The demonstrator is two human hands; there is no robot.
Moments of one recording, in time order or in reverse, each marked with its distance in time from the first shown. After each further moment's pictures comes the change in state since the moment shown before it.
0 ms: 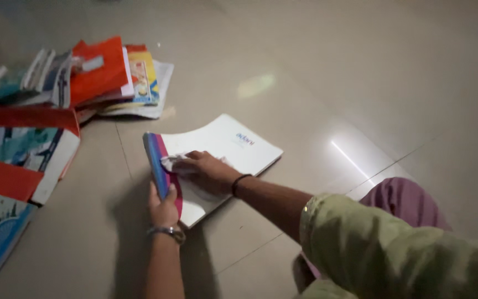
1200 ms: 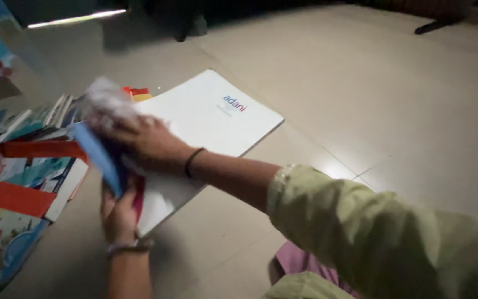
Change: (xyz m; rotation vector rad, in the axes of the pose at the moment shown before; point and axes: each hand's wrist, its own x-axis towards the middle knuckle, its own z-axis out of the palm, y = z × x) left_hand -0.091 0.186 -0.006 -0.142 -0.138 0.292; right_hand 0.096 -0.132 -0.098 -0.638 0.303 -0.415
